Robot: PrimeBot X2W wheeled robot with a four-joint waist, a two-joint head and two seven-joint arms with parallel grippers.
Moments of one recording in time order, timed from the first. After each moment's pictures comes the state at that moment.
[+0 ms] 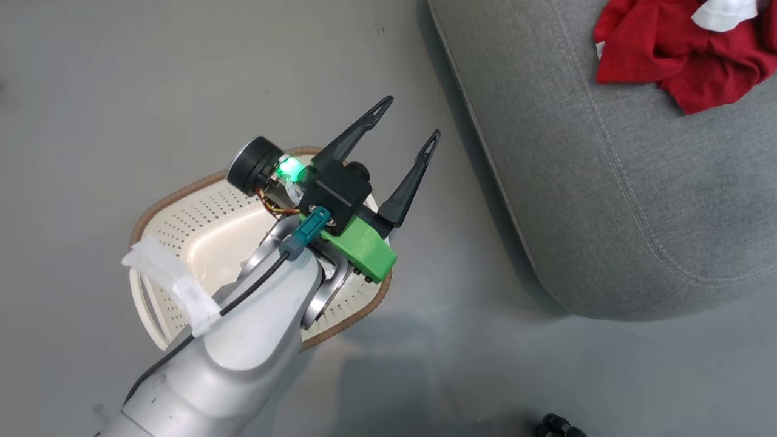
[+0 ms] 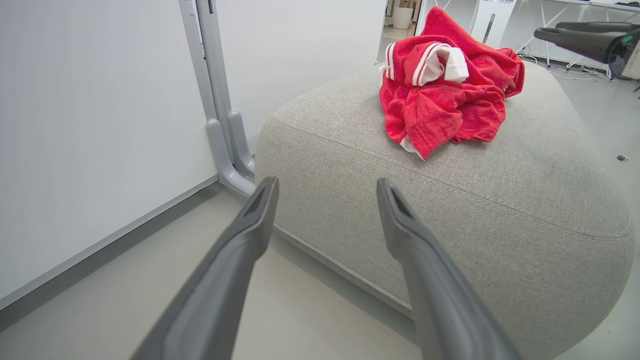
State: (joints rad) left arm -0.75 0.14 -0.78 0.41 -0.32 -0.03 -0.26; right arm -0.62 -0.30 -0.35 0.47 0.15 0.13 -0.26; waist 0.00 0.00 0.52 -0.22
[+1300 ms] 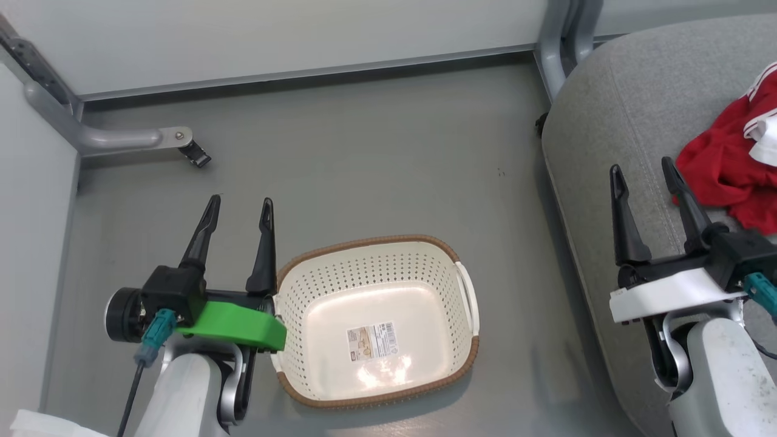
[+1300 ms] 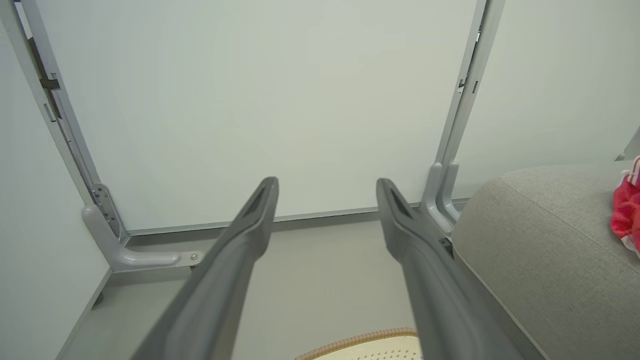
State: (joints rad) left arm -0.27 0.10 -0.23 0.24 -0.25 -0.02 -0.26; right arm -0.26 -0.09 -0.04 0.11 0.13 0.13 -0.26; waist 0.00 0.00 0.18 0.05
